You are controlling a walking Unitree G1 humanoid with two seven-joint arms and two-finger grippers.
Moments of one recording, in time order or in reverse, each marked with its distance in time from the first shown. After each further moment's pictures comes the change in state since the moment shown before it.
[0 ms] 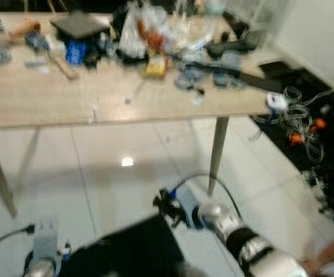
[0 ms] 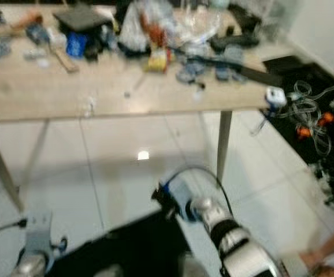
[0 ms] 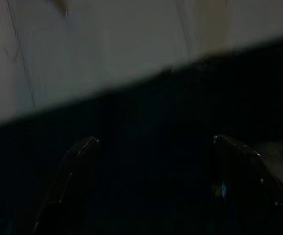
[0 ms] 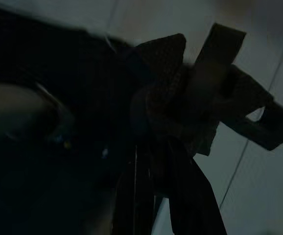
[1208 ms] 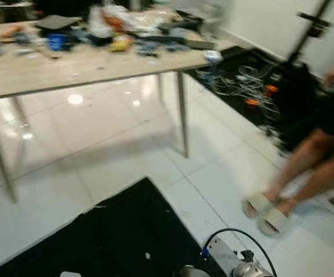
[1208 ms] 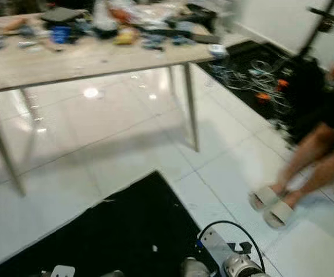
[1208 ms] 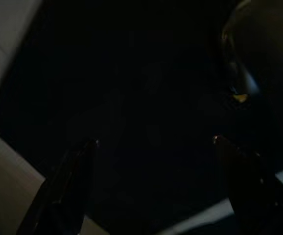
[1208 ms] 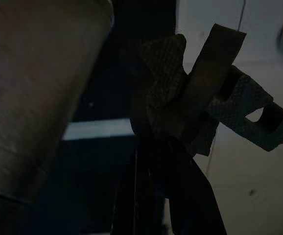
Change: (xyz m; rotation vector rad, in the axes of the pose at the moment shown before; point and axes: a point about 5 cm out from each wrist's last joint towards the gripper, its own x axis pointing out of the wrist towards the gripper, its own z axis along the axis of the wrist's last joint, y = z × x) left arm -0.033 -0.020 -0.090 0.247 0.280 -0.103; right arm -0.028 0.006 -0.127 -0.075 0.473 -0.193
